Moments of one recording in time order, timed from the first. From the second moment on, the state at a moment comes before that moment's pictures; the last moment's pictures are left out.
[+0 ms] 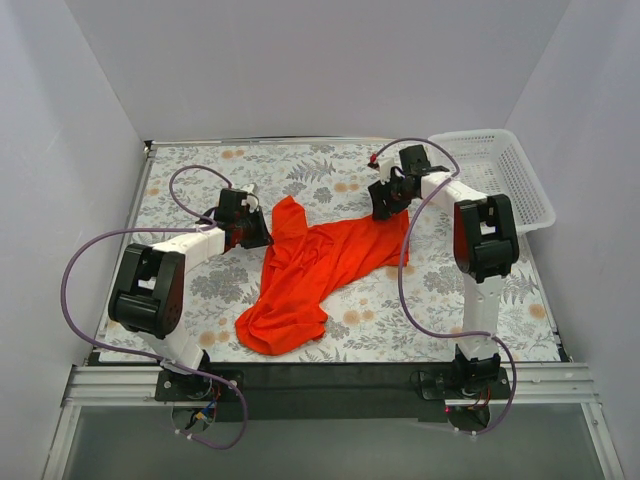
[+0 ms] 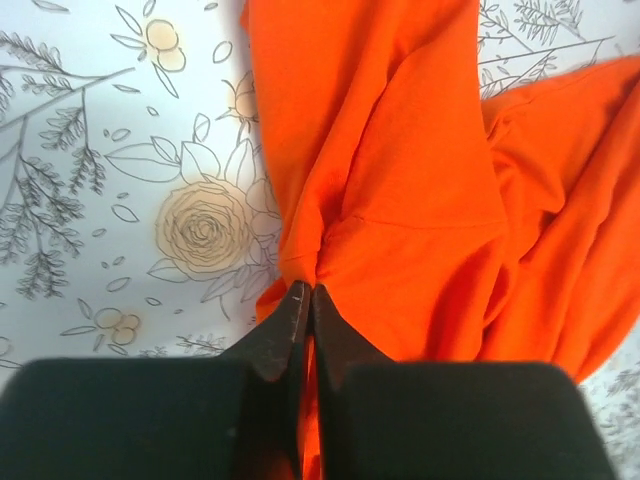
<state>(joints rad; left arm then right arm) -0.26 1.66 0.92 -0.10 0.24 -0.41 0.24 2.12 1.57 -0.47 -0.43 -0.34</state>
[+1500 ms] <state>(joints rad) -0.10 1.47 1.02 -0.11 0.22 -0.39 0.19 1.45 1.07 -0.57 -0.57 -0.73</state>
